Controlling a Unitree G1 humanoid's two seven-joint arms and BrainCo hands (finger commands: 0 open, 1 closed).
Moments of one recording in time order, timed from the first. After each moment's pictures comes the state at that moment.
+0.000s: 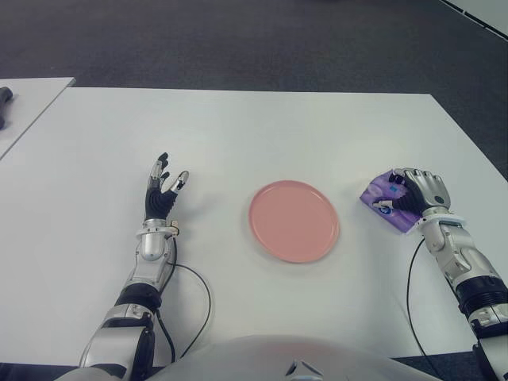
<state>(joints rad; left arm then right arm) -0.19 0.18 0.10 0.83 0.10 -0.76 0.22 -0.18 -0.80 0.21 0.52 -0.68 -0.14 -0.30</state>
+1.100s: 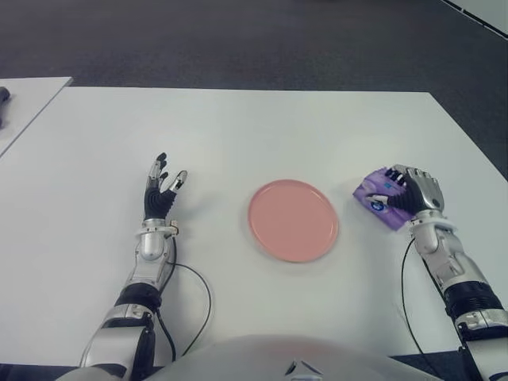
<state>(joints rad) -0.19 0.17 0.11 0.82 0.09 -0.74 0.22 -0.15 -0.71 0.10 0.41 -0.57 -0.19 -0.38</state>
